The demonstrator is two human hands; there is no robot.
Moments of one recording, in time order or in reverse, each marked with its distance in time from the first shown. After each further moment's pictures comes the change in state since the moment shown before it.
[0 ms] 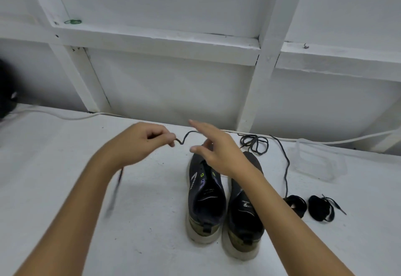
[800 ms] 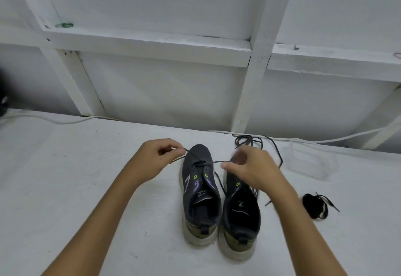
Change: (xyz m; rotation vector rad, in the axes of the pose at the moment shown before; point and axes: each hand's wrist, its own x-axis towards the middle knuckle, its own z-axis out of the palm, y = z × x) left_hand 0.014 -0.026 0.061 -0.255 0.101 0.041; right_hand -0.059 0.017 -0.052 -0.292 0.008 0.572
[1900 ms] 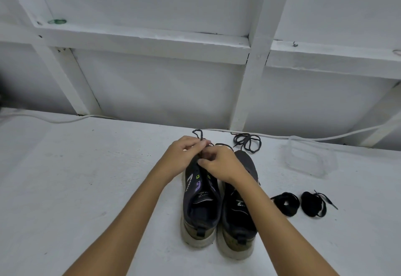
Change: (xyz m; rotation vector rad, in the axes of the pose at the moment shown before) left_hand 0.037 -0.006 0.063 -0.193 -0.072 -0.084; right_hand 0.041 -0.024 0.060 0.265 -0.119 -0.143
